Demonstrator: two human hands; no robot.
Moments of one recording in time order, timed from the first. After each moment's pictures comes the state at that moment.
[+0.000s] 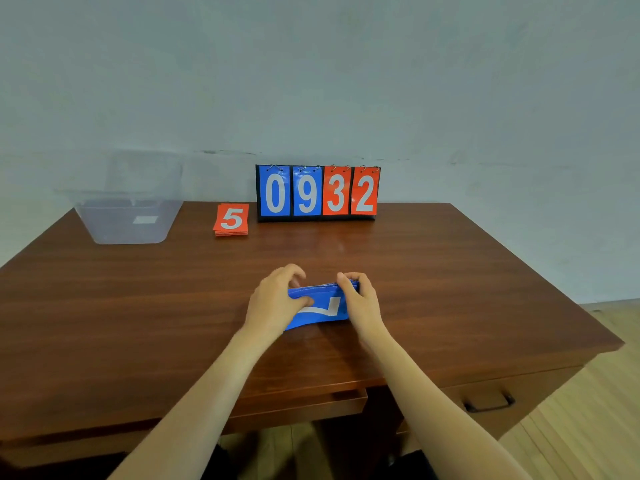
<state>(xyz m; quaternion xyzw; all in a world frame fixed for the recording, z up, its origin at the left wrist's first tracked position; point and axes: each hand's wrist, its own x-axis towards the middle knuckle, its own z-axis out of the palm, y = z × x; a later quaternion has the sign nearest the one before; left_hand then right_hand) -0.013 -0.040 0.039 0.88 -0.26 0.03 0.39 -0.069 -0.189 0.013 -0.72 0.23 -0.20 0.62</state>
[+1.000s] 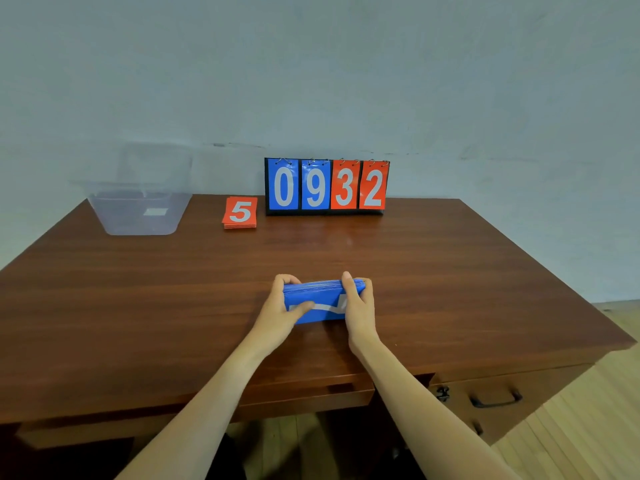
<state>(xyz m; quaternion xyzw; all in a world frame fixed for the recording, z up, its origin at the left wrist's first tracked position) -0.021 -0.024 0.003 0.75 -0.22 -0.11 0.61 -0.071 -0.161 0.000 -0.65 0.24 -0.23 0.69</state>
